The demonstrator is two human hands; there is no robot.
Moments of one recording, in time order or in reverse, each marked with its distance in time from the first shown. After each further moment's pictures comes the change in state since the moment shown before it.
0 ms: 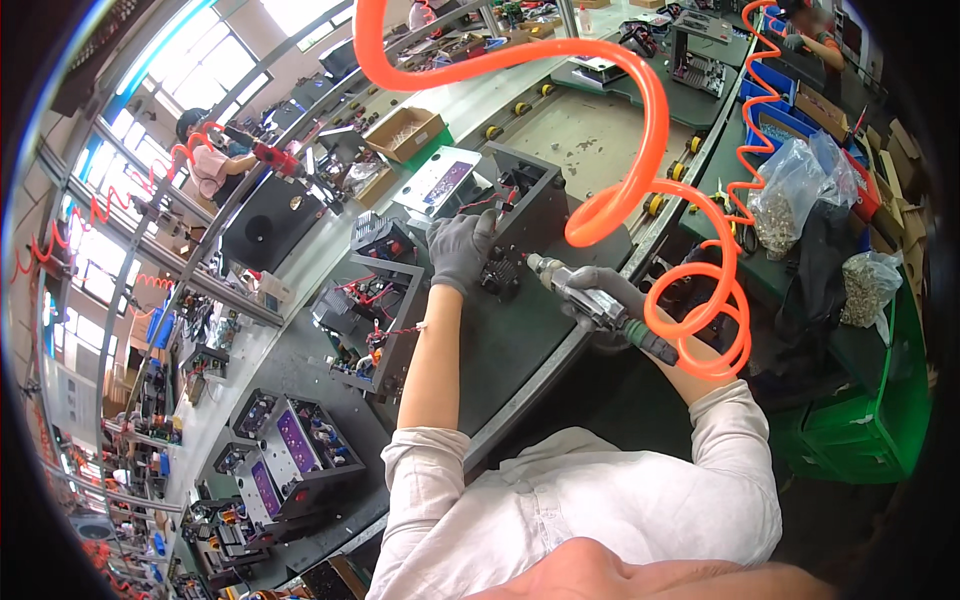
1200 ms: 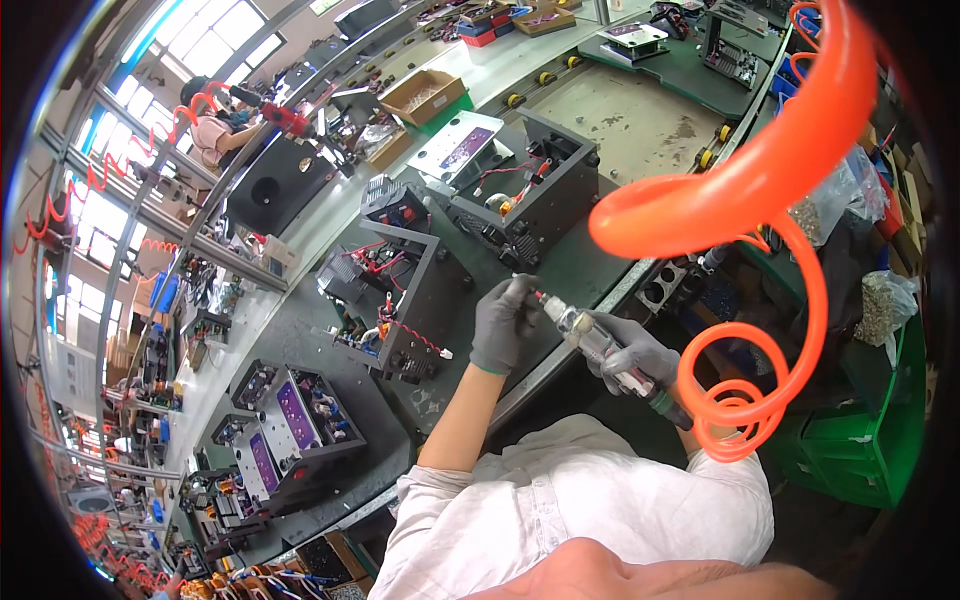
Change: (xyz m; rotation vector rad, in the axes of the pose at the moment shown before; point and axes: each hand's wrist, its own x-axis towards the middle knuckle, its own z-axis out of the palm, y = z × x) left_hand -0.106 0.084 -0.049 -1.709 -0.140 -1.067; right_hand -0.054 0.053 0.041 -0.093 -0.116 -0.096
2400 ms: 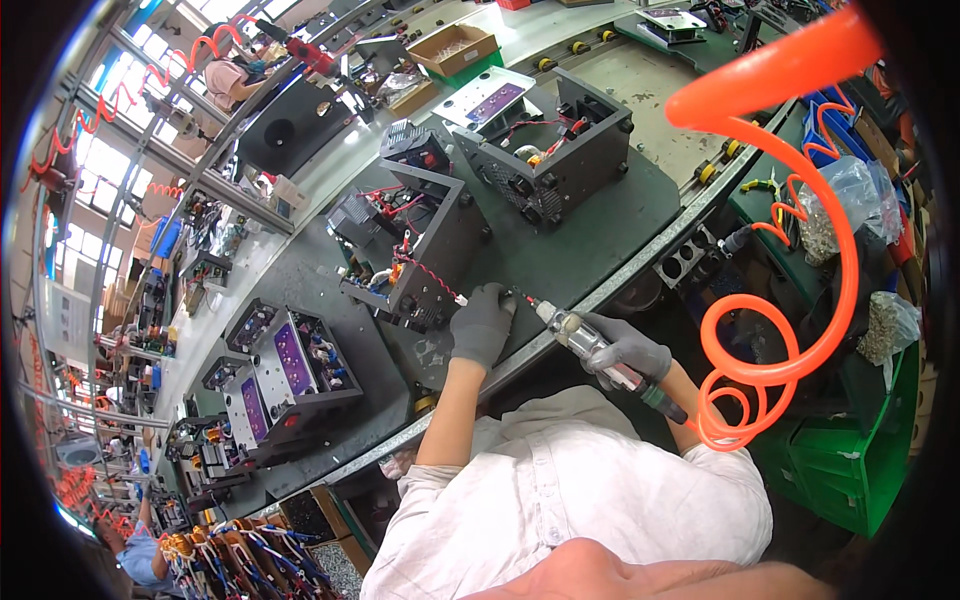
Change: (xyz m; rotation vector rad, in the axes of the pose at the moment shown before) left_hand -0.044 -0.046 -0.070 1.476 0.261 0.093; right_hand 0.005 0.043 0.013 -0.172 -0.006 0.248
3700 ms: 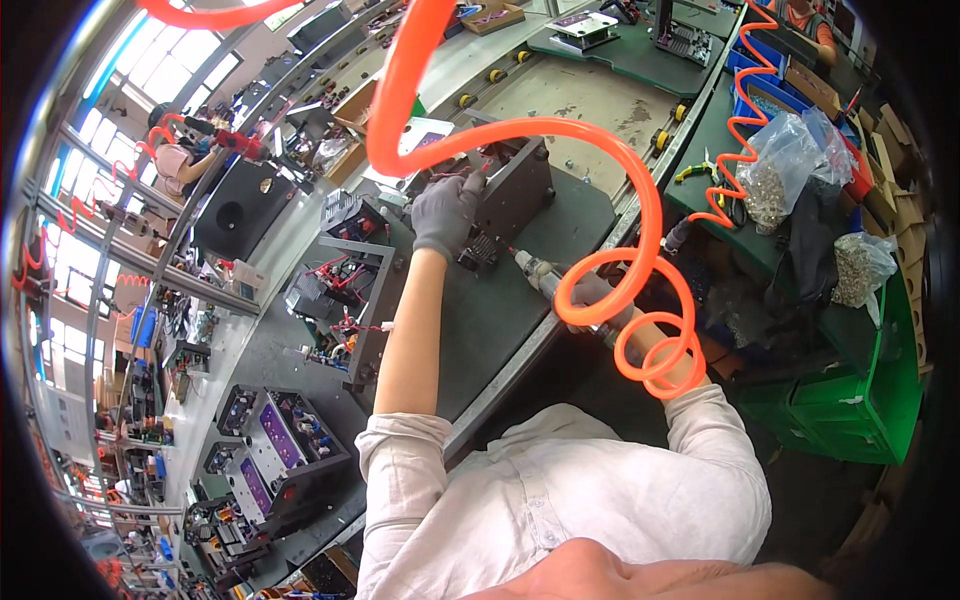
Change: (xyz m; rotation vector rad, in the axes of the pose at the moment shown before) left_hand 0.190 0.123 -0.072 -0.014 0.175 0.331; right_hand 0.003 -0.046 -0.077 0.120 0.162 -0.206
